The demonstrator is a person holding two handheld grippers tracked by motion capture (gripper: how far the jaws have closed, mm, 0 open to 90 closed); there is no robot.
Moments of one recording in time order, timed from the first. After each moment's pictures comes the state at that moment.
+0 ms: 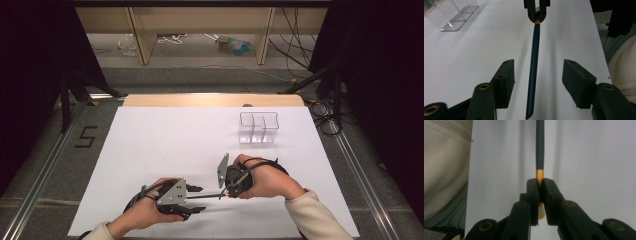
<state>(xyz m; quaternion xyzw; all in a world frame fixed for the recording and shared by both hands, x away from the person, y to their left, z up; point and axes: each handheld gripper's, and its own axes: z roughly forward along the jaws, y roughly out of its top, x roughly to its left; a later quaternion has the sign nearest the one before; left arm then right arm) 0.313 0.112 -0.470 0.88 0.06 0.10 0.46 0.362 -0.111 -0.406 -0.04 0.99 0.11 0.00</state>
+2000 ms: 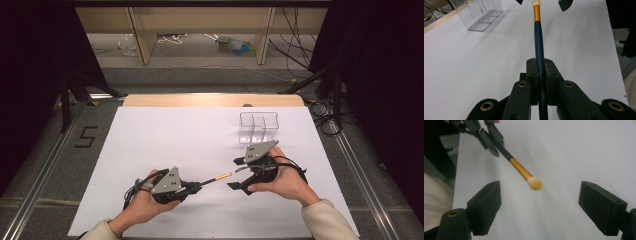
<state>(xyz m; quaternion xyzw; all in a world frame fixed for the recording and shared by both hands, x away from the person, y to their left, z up) 0.326 0.127 -0.455 0.85 0.14 0.12 0.50 0.377 -0.177 -0.414 0.15 0.90 0.42 0.05</state>
